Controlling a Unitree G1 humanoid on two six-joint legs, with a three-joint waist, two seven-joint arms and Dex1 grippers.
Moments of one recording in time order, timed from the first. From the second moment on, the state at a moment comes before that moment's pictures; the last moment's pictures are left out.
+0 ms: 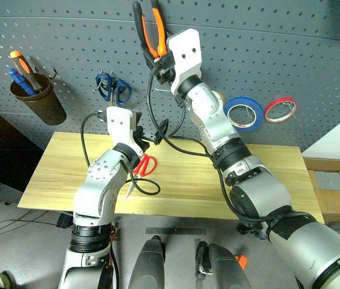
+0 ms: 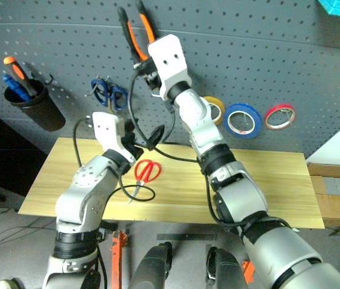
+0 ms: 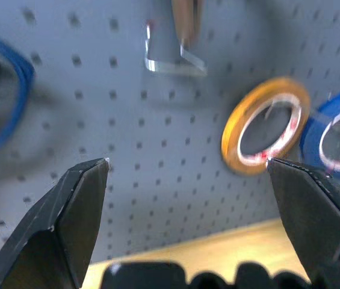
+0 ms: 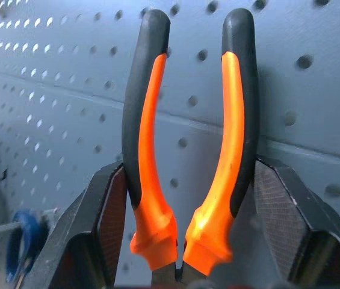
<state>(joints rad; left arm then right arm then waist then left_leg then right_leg) -0.43 0.25 0.06 -0.25 -0.33 0.53 -0.27 -1.32 0.09 0.05 0.95 0.02 -0.37 0.15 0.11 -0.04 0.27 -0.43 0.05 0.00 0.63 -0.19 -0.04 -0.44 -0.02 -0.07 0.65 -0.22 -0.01</state>
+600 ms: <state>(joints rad) -0.43 0.27 0.05 -0.35 -0.35 0.67 -0.27 -1.24 0.09 0.03 1.11 -0.02 -0.48 0.10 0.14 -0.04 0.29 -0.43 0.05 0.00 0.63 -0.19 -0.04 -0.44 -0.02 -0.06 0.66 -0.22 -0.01</state>
